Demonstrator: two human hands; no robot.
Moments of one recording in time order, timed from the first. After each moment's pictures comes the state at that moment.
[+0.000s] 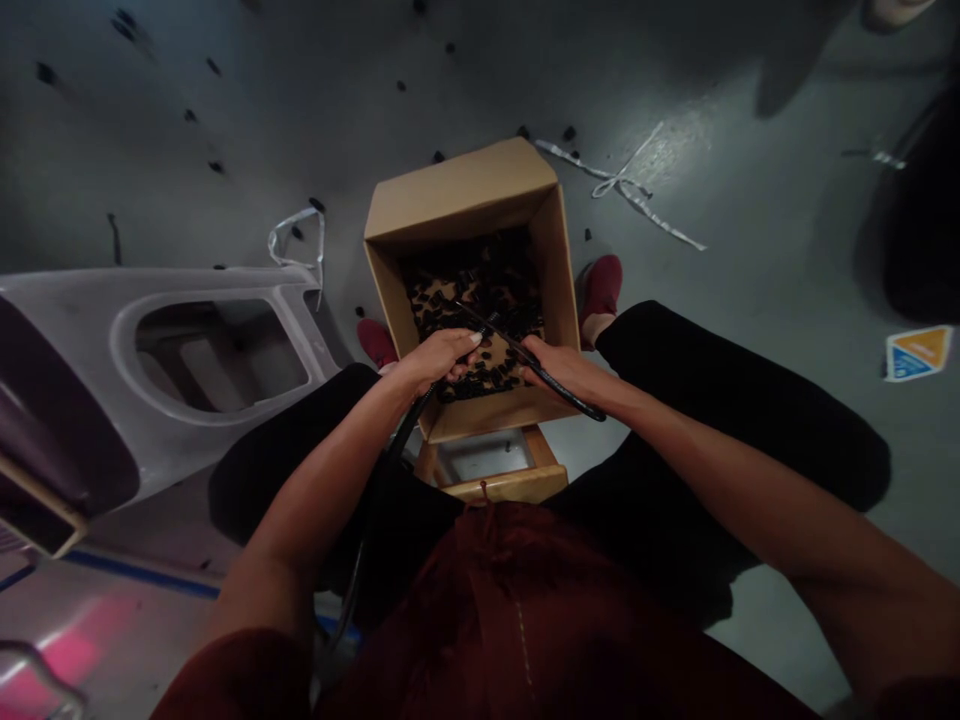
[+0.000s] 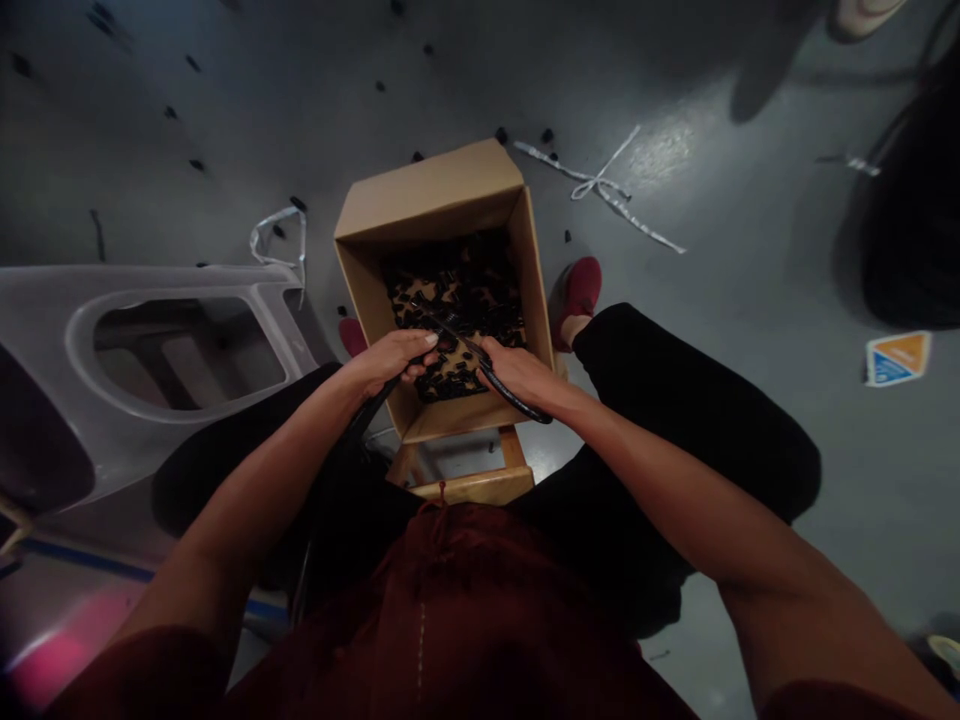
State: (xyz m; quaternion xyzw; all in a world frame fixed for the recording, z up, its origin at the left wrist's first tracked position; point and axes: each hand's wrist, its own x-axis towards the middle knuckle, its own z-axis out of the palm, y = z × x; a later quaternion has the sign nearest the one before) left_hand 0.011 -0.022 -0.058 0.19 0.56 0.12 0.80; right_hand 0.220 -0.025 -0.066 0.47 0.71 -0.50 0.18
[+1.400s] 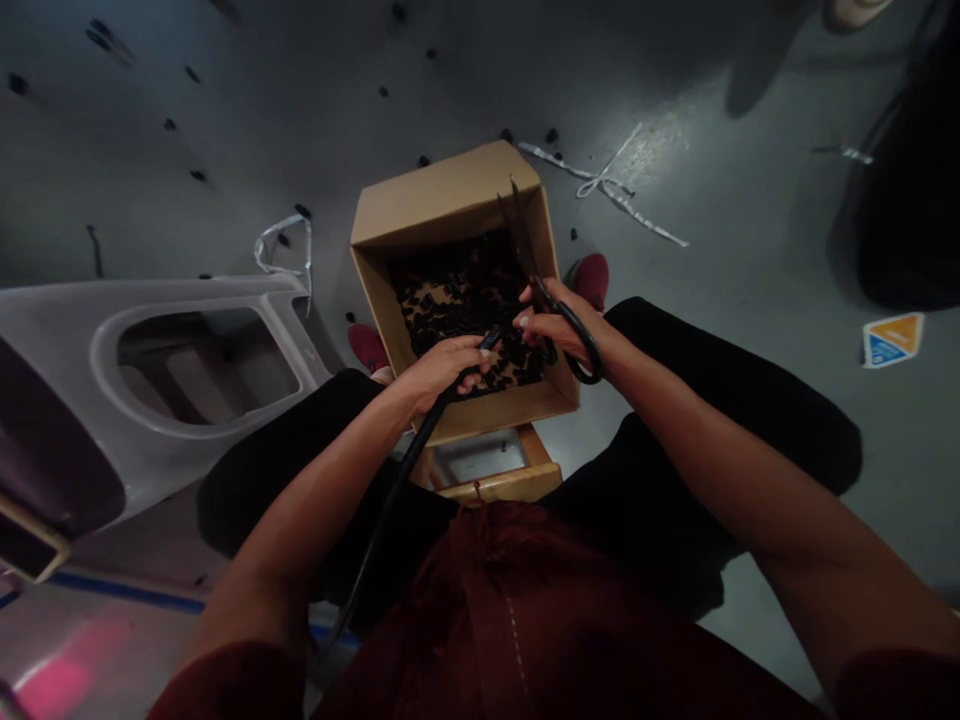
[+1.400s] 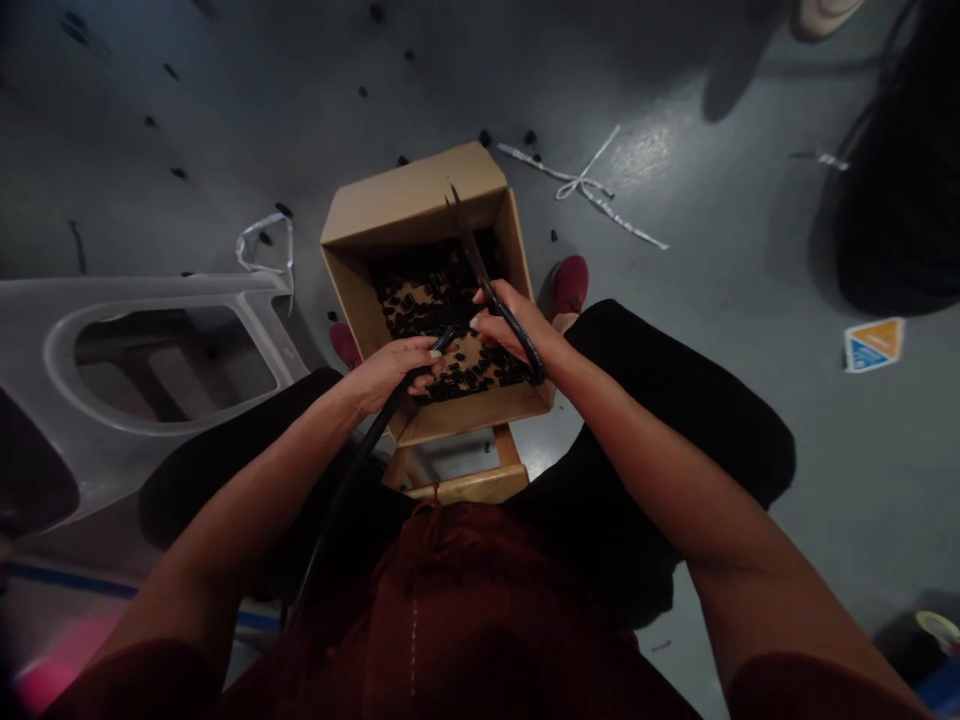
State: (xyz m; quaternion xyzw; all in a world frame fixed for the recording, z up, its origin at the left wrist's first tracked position) left_hand 0.032 -0.026 -0.041 0.15 0.52 0.14 0.83; right_hand 0.220 0.008 -0.067 0.59 0.41 -0.68 -0.17
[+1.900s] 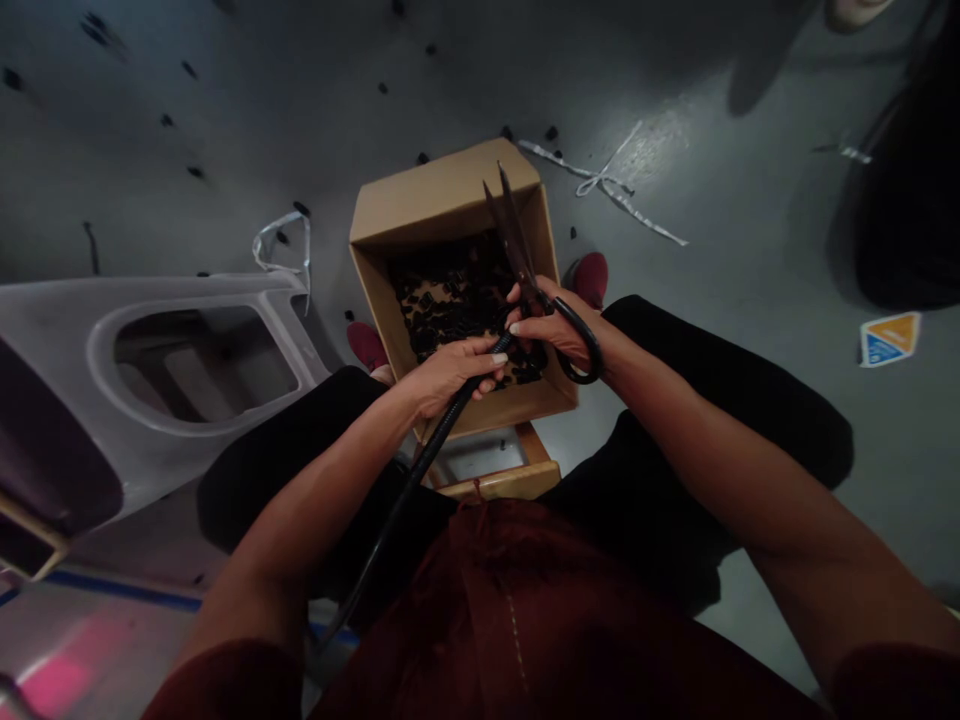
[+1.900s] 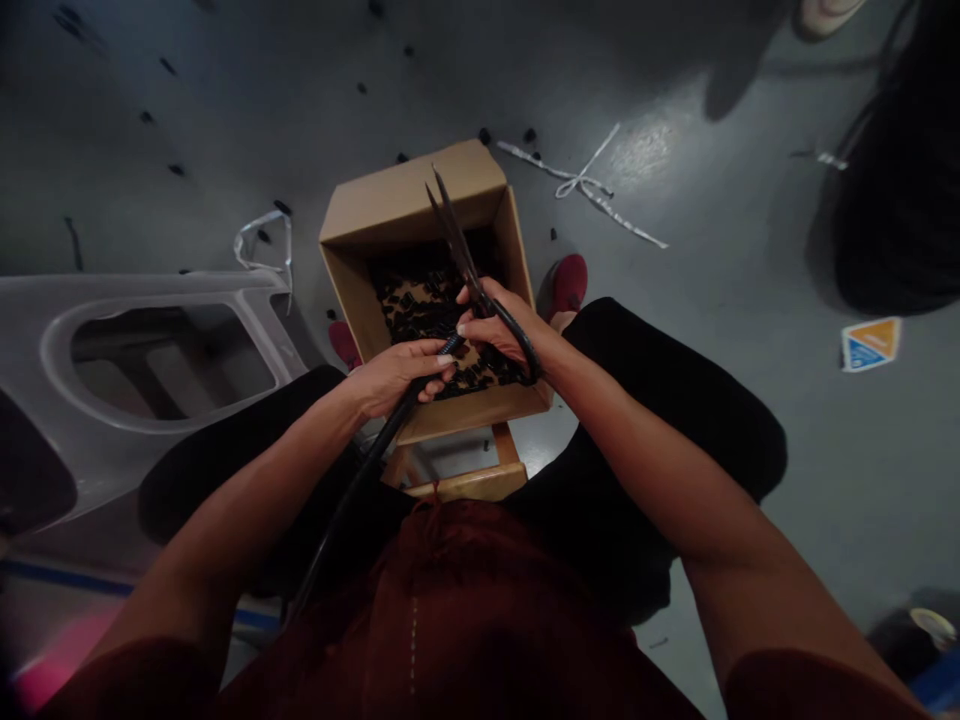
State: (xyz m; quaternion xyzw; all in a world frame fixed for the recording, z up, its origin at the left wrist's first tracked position) left_hand 0.037 -0.030 -0.031 0.15 0.45 0.15 0.87; right_hand 0.217 0.010 -0.053 0.51 0.39 -0.74 -0.20
